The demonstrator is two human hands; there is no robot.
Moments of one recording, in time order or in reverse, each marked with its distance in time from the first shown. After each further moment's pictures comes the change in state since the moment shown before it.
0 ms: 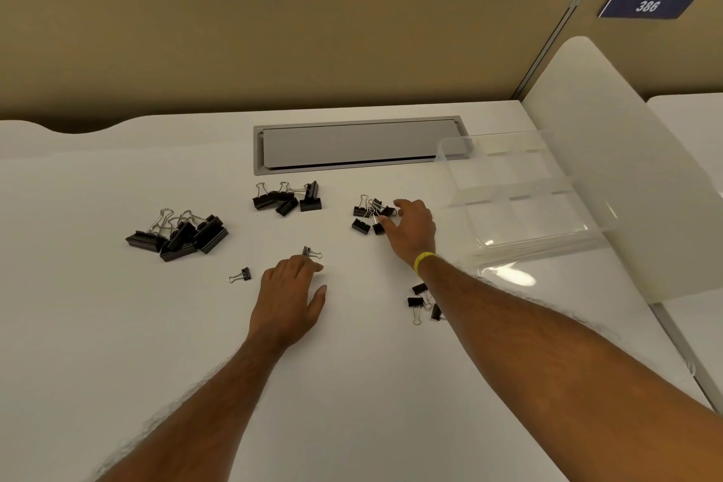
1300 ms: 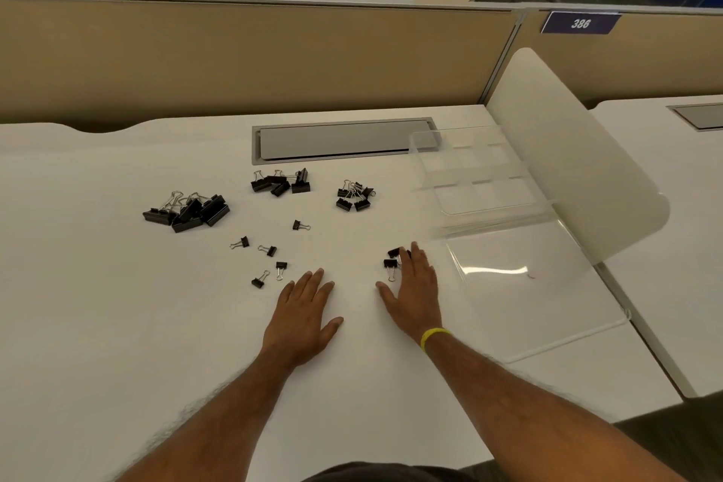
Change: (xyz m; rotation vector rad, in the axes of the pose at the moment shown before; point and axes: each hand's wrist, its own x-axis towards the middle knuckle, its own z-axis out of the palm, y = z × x) left_hand -0.095 0.059 0.010 0.125 -0.273 0.039; right_hand -0.182 0.071 -0.028 -0.187 -0.053 -0.145
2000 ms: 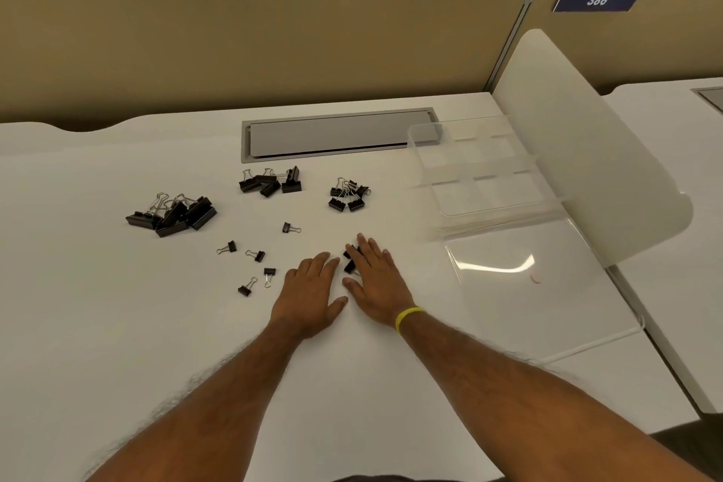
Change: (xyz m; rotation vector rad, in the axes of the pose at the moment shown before) left_hand 0.058 0.016 -0.016 0.016 -0.034 0.007; right_hand 0.046 -0.020 0.016 -0.044 -0.252 -0.311
